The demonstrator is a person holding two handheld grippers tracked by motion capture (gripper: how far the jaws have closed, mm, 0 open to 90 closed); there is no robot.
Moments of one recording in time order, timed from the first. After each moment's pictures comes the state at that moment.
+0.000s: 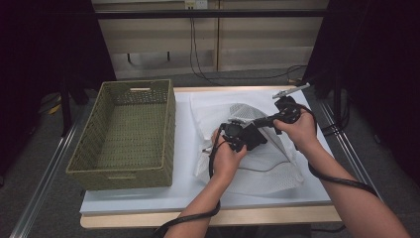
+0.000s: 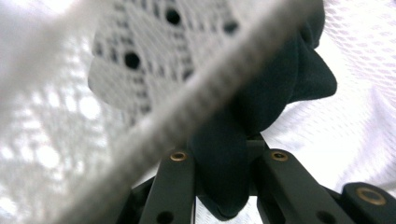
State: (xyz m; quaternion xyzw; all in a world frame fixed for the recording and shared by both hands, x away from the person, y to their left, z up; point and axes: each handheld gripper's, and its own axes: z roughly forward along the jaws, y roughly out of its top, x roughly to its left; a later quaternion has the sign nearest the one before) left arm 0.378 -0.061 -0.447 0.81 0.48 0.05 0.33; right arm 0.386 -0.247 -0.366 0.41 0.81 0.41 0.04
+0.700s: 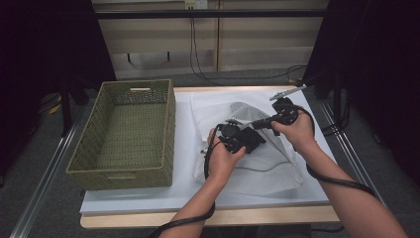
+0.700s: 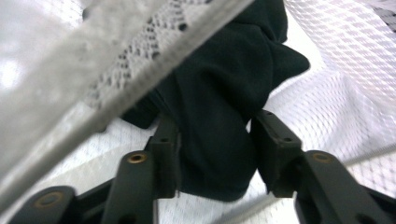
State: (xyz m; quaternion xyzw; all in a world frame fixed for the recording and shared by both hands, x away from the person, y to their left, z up) left arm 0.369 -0.048 -0.438 0.82 0.46 0.01 0.34; right arm 0.386 -0.242 -0.370 0.41 0.82 0.40 0.04
